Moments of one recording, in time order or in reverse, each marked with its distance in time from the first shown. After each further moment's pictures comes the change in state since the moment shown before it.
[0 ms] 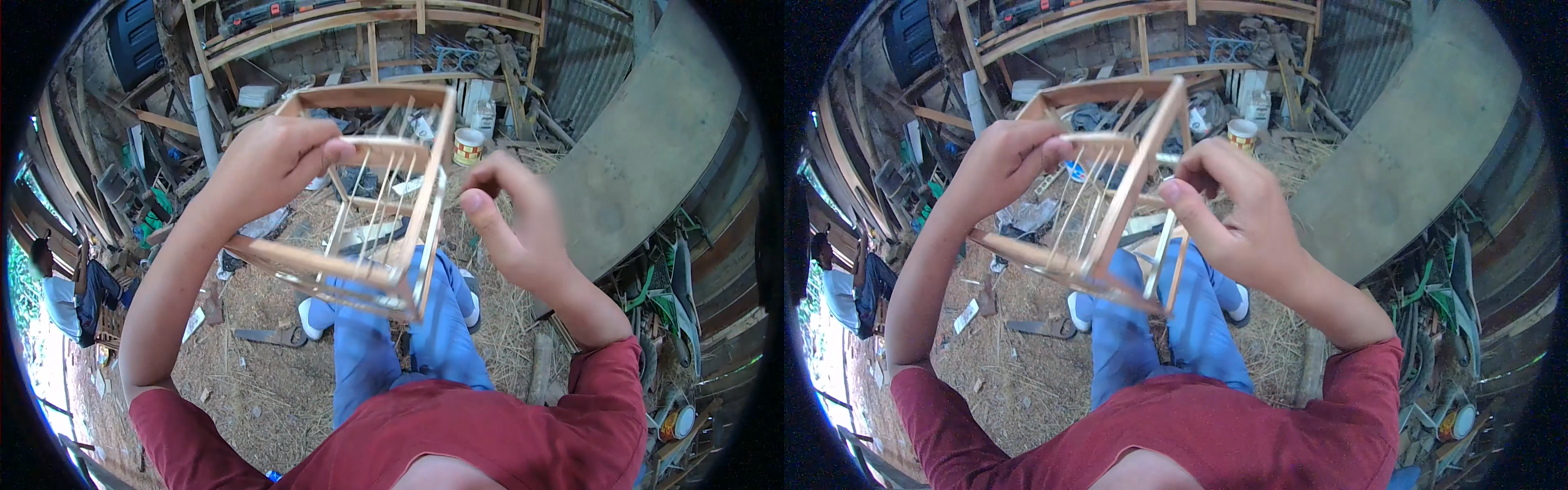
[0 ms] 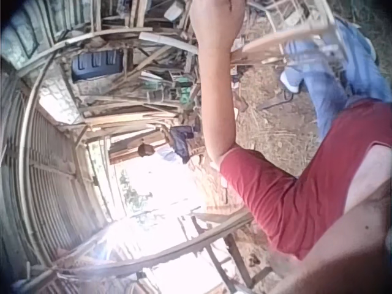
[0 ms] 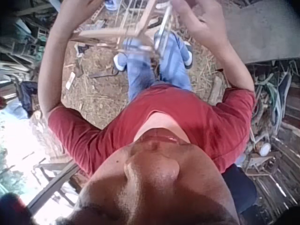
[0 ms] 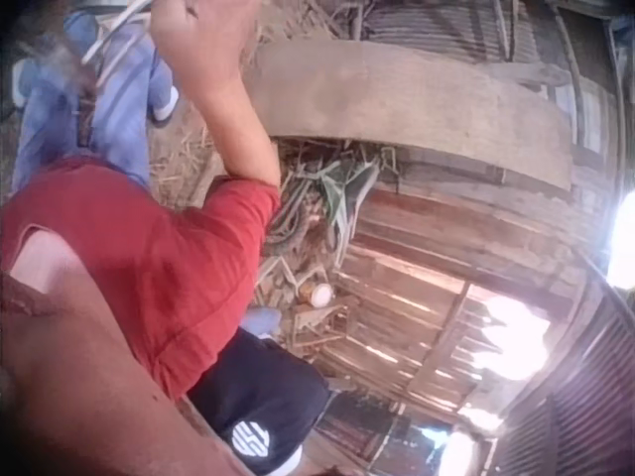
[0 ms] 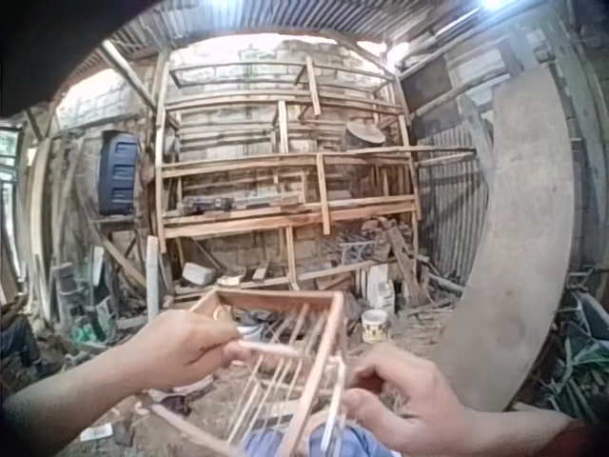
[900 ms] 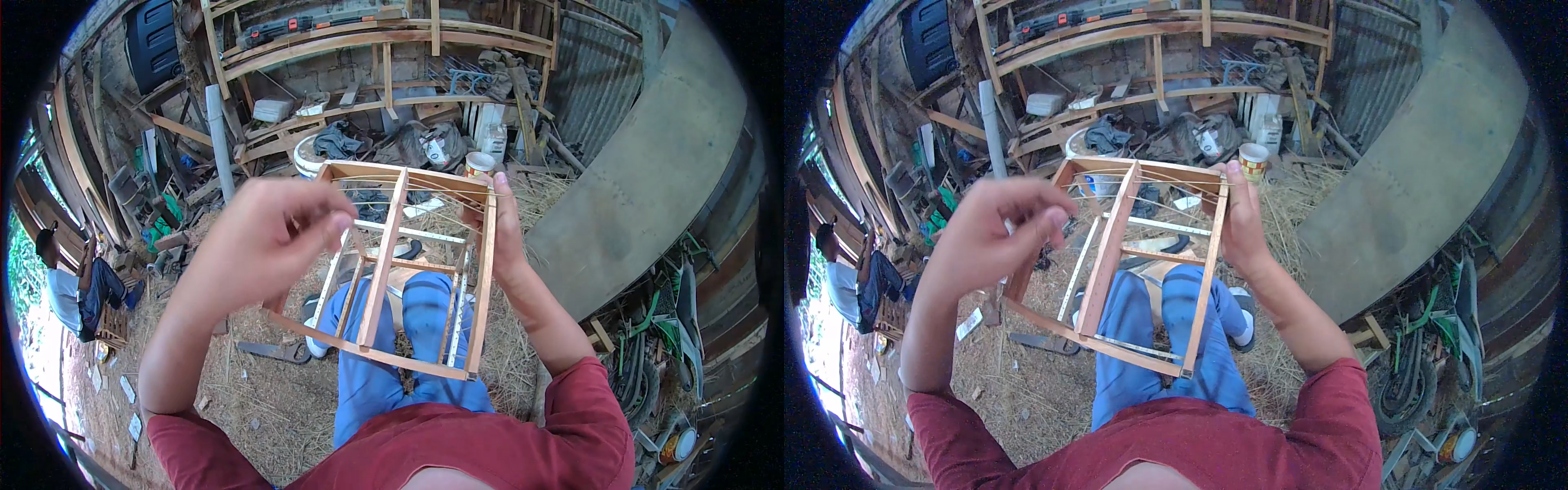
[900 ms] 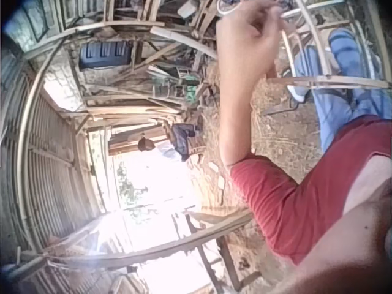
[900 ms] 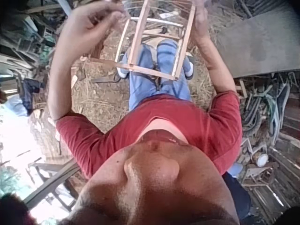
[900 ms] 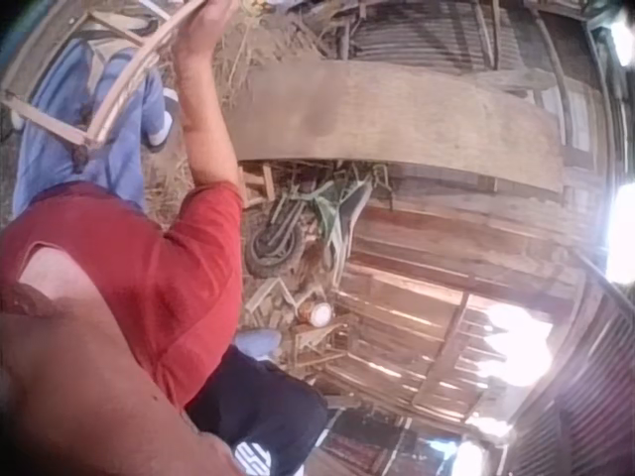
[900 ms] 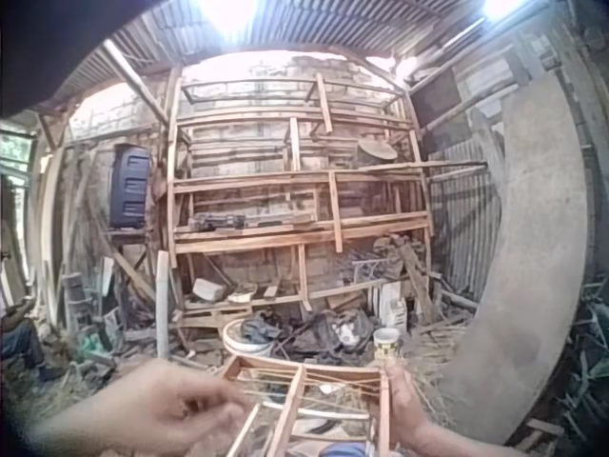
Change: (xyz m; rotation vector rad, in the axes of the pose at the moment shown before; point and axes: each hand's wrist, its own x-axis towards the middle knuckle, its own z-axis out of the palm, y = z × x) left_hand -0.027 0.051 -0.024 -0.485 -0.179 -0.452; right_hand -0.007 0.102 0.069 0.903 0.210 0.652
